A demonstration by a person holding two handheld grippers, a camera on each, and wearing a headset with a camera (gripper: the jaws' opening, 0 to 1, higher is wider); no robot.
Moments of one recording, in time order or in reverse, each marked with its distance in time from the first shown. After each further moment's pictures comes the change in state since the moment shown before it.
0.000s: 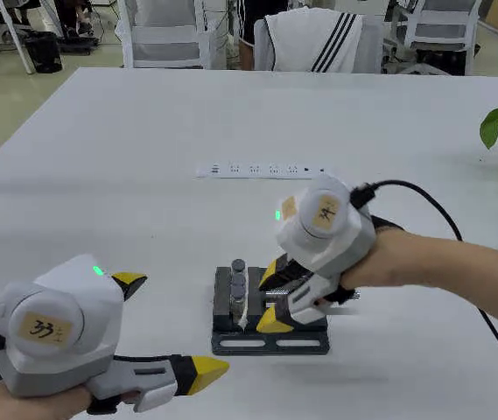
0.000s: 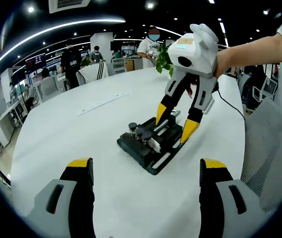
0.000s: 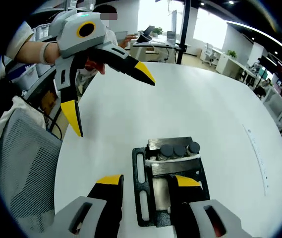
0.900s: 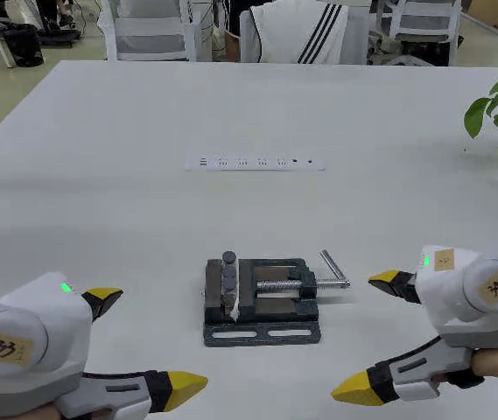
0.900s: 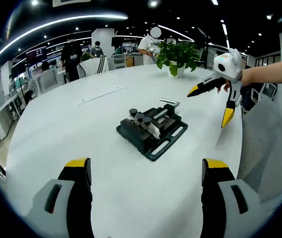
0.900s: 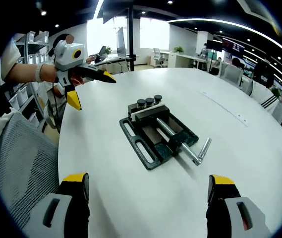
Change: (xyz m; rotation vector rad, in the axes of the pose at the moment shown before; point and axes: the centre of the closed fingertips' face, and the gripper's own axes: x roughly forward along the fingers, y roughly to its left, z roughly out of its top) left arm -0.011 0.002 -0.029 -0.046 0.022 -0.017; right arm -0.059 0.019 -0.098 0.356 -0.148 -0.250
